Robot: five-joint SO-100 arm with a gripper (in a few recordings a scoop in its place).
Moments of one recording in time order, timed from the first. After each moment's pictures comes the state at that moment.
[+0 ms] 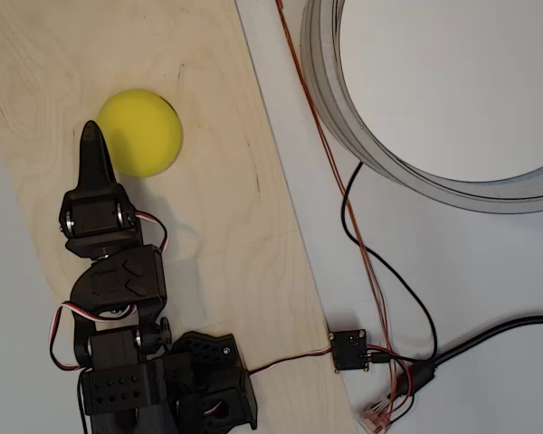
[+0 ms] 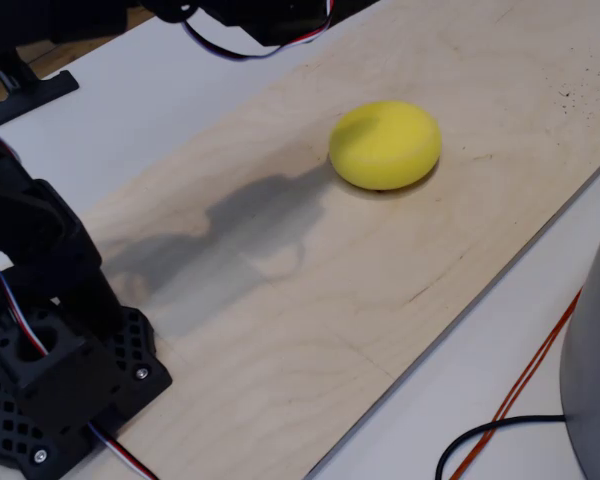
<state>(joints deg) 96.4 122.3 140.1 5.3 6.1</state>
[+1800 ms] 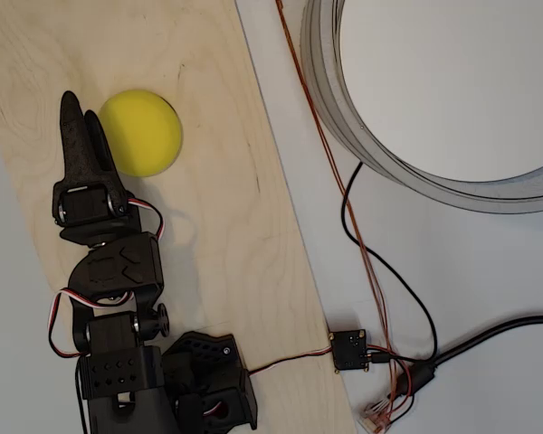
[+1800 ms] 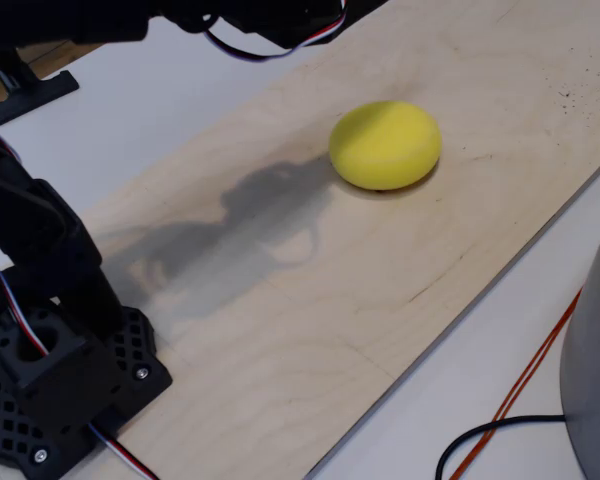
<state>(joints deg) 94.7 117.1 139.4 -0.1 -0.4</state>
